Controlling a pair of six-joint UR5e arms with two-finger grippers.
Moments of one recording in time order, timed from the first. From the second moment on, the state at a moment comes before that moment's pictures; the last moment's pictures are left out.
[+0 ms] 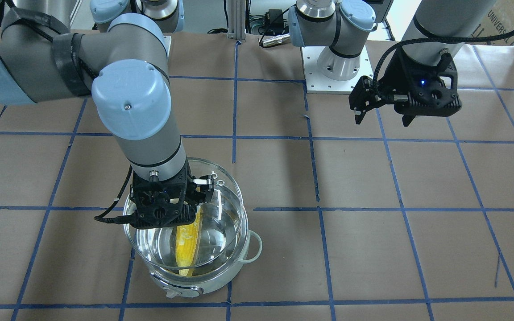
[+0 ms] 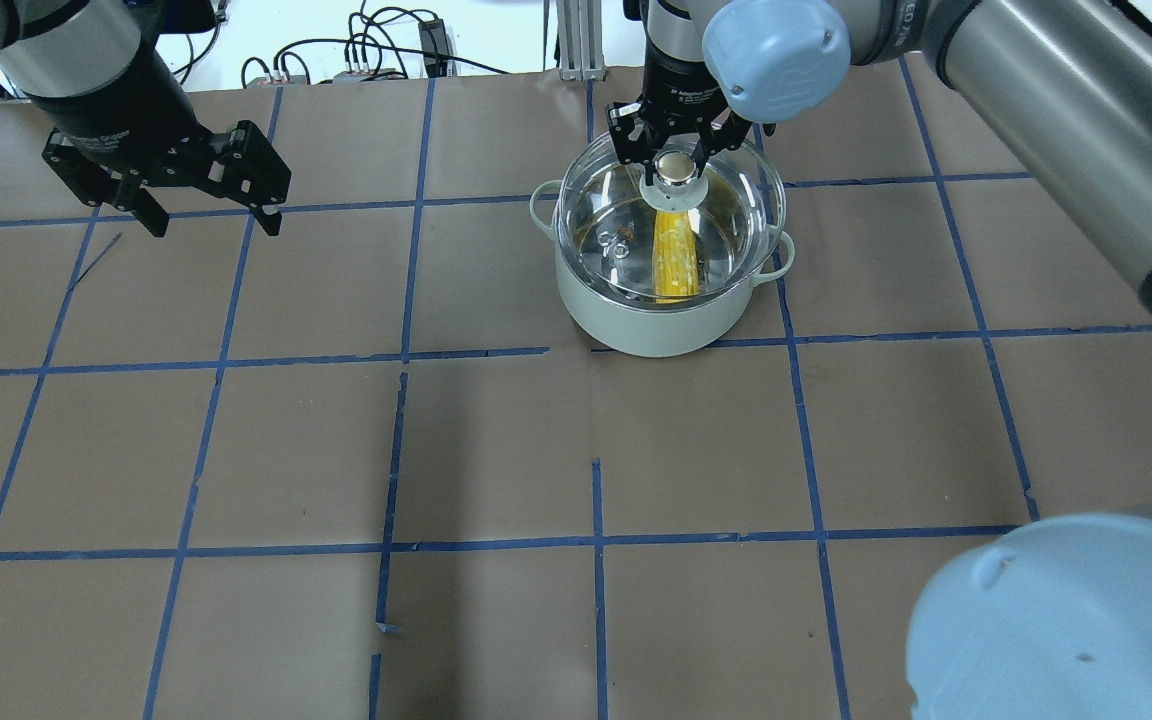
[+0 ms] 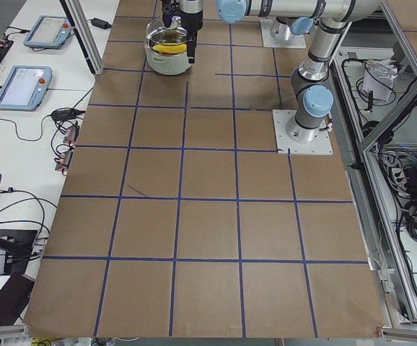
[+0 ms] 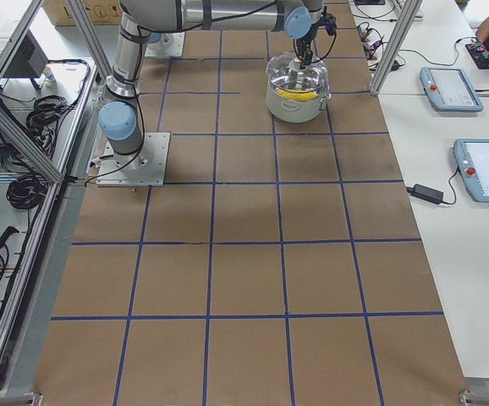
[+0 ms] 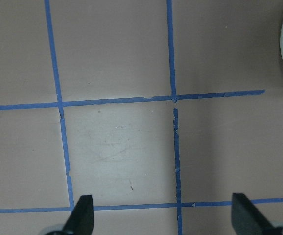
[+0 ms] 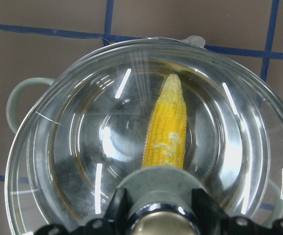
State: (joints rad) left arm -1.50 -1.59 -1.50 -1.60 1.61 0.08; right arm 1.78 -1.09 1.26 -1.78 -1.55 0.10
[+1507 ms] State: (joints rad) left arm -1.49 -1.60 -1.46 -1.64 1.57 0.05; right arm 1.79 -1.06 1.26 -1.80 -1.55 0.09
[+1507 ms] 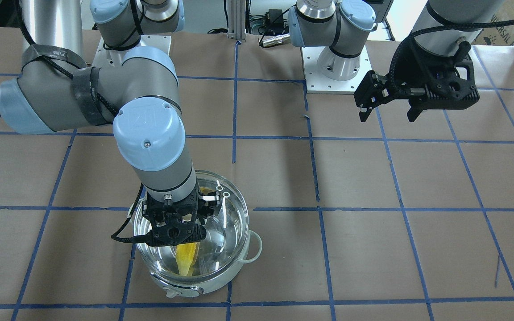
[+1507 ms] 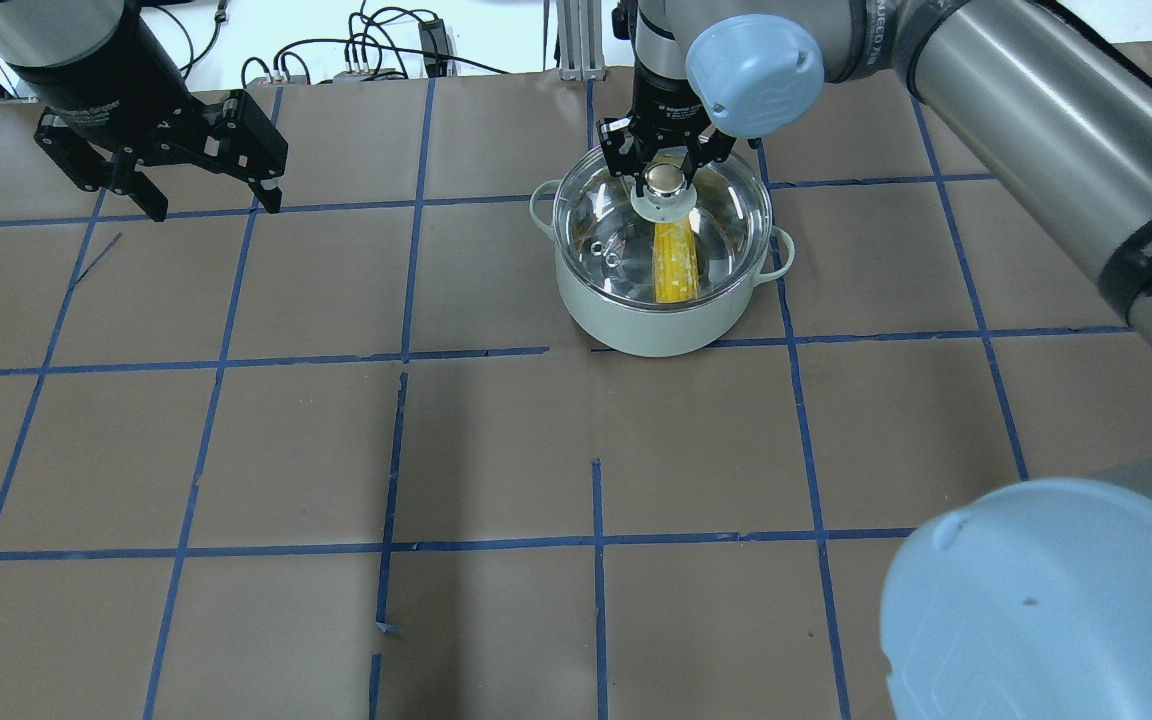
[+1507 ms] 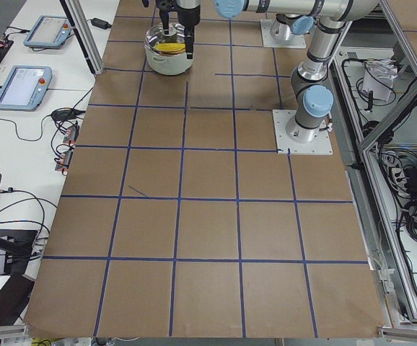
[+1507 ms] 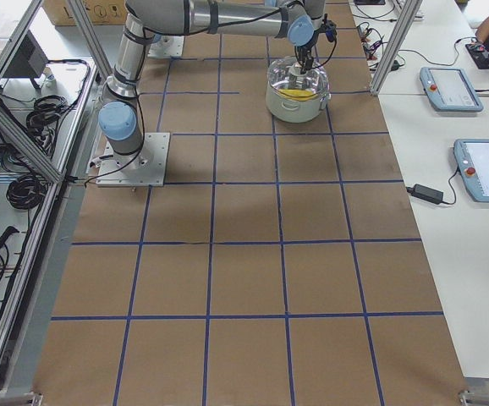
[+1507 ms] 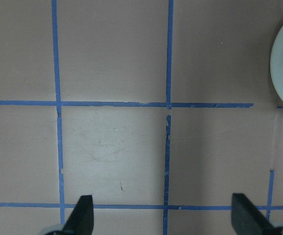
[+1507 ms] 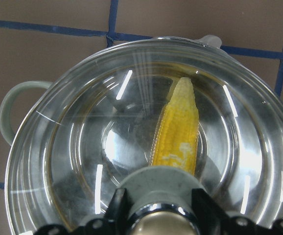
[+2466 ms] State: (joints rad) left arm -1.49 -1.61 -1.46 -1.64 1.57 0.05; right arm 1.80 -1.06 1.25 -1.83 -1.55 0.11
